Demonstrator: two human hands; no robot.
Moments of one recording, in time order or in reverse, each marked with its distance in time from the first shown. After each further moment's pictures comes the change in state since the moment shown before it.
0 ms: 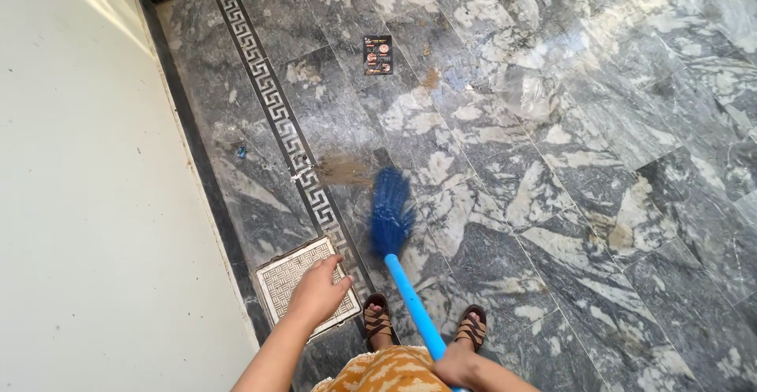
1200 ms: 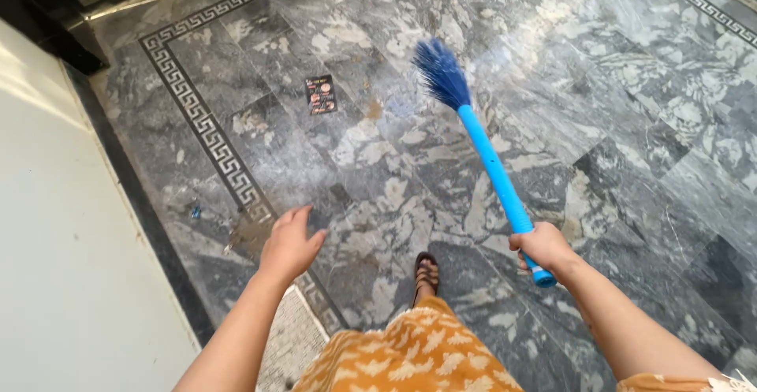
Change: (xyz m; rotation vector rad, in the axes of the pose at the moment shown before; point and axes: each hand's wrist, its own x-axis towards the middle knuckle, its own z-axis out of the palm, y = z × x) left_hand 0.089 0.146 -0.070 0.179 0.249 0.293; right_hand -0.114 0.005 -0.380 0.626 0.620 -0.112
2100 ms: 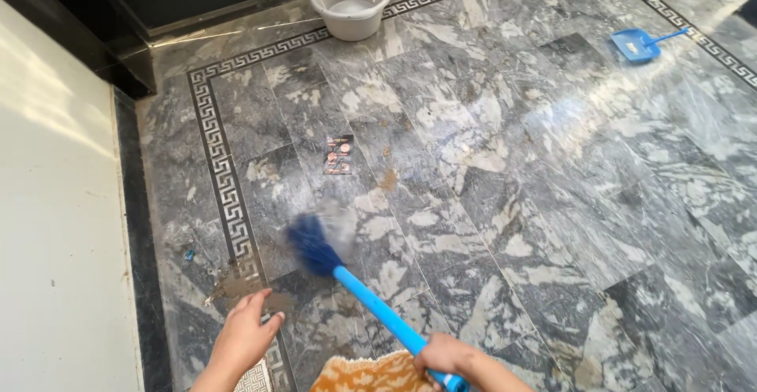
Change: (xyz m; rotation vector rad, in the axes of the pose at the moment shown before) left_hand 0.144 0.059 0.017 -0.031 -0.013 -0.424; right_hand 0.207 -0.104 0.058 -0.734 -0.685 -0.218
